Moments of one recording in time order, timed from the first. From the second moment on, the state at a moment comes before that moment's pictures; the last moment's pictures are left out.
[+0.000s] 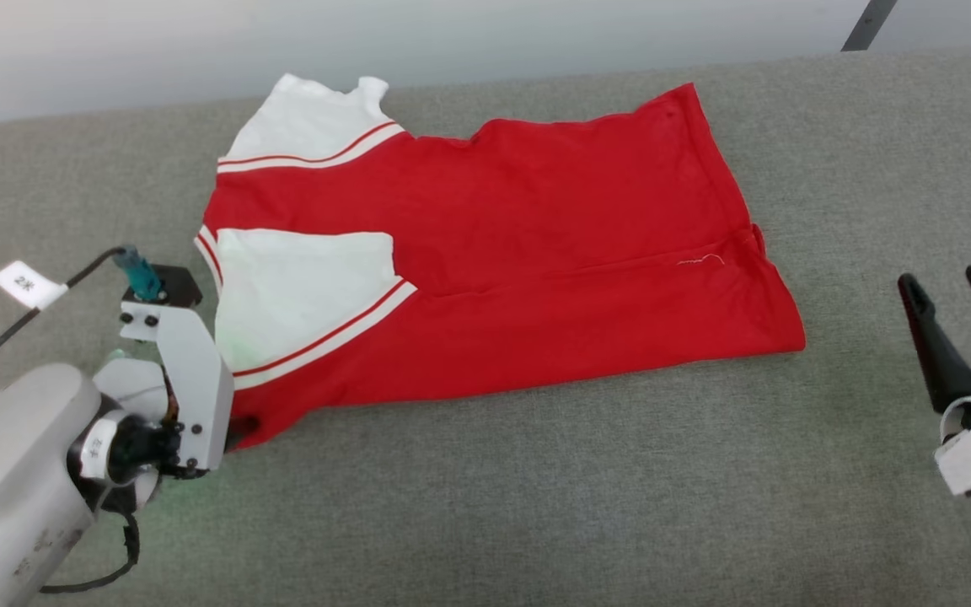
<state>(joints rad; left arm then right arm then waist) -0.81 0.79 -0.95 0.37 -1.17 0.17 0.77 -0.22 -0.38 0.00 -0.05 0.53 0.13 0.18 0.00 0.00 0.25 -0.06</state>
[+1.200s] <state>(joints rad) -0.95 0.62 -0.93 0.61 -1.19 0.05 0.76 -0.49 -0.35 0.09 0.23 0.57 0.13 0.78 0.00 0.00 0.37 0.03</state>
